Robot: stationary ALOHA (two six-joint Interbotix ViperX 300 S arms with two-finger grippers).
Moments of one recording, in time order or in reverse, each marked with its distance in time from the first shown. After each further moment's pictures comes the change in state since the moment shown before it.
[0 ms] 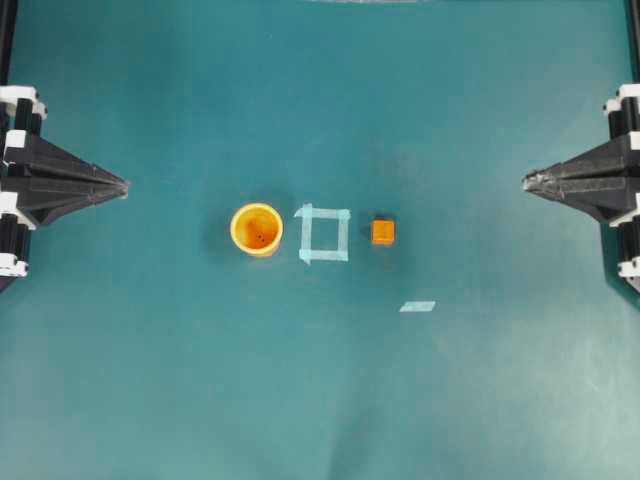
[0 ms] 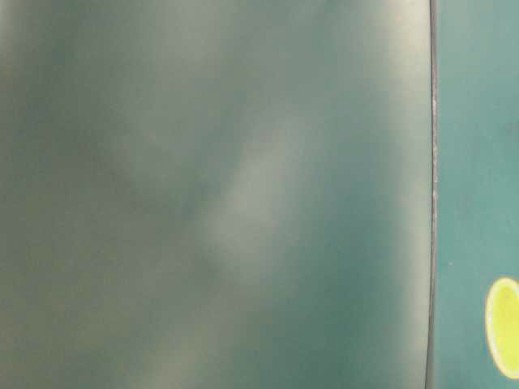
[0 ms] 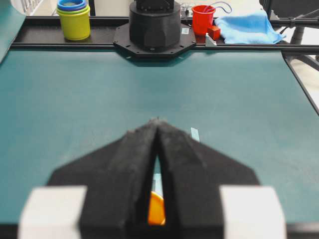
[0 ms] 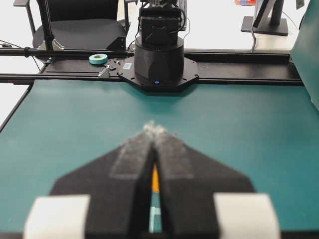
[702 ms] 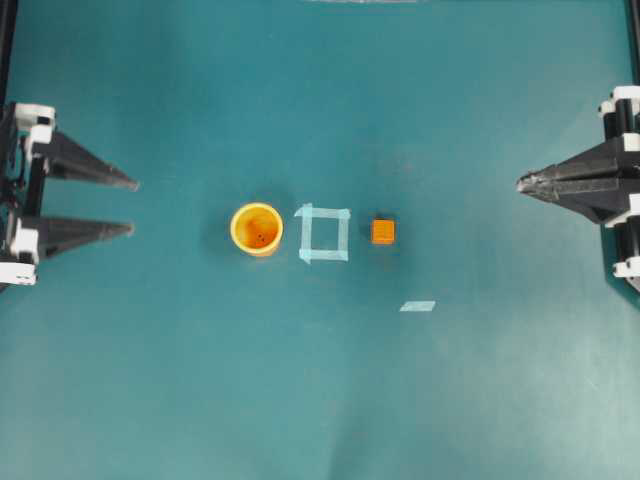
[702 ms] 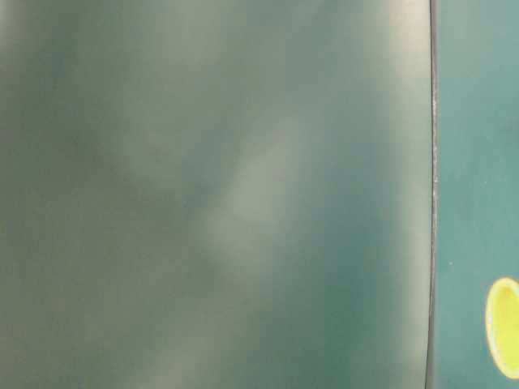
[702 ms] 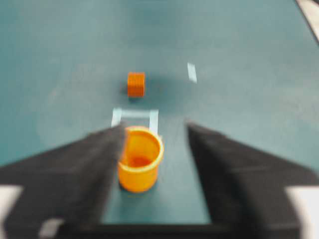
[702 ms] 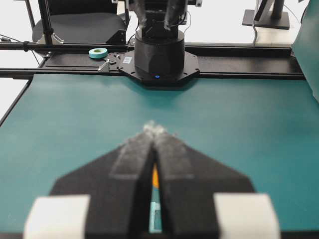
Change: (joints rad) left arm -0.014 0.038 0.005 0.008 0.187 -0.021; right arm -0.002 0.020 0.000 0.000 -0.002 0.002
